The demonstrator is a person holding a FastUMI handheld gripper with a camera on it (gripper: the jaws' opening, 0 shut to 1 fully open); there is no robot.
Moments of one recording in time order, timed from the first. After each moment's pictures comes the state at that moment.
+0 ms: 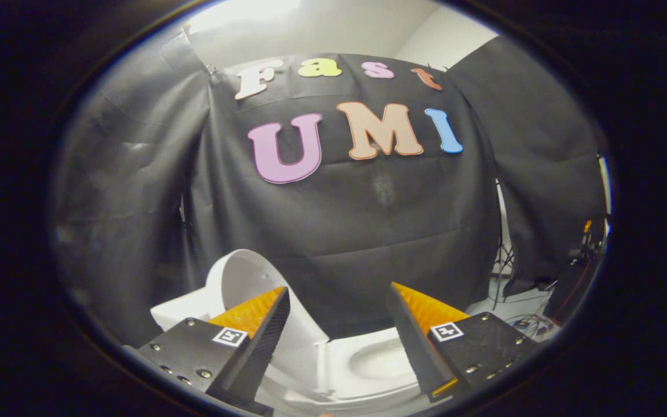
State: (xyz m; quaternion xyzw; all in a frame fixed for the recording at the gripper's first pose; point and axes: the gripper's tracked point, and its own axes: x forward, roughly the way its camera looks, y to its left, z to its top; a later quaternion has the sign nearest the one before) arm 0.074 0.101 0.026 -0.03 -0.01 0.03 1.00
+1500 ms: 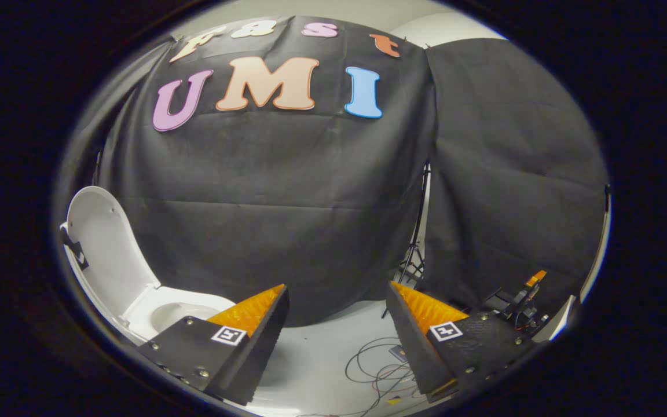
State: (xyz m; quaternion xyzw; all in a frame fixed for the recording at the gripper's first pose) arm 0.171 -0.340 0.056 -0.12 0.09 -0.06 0.99
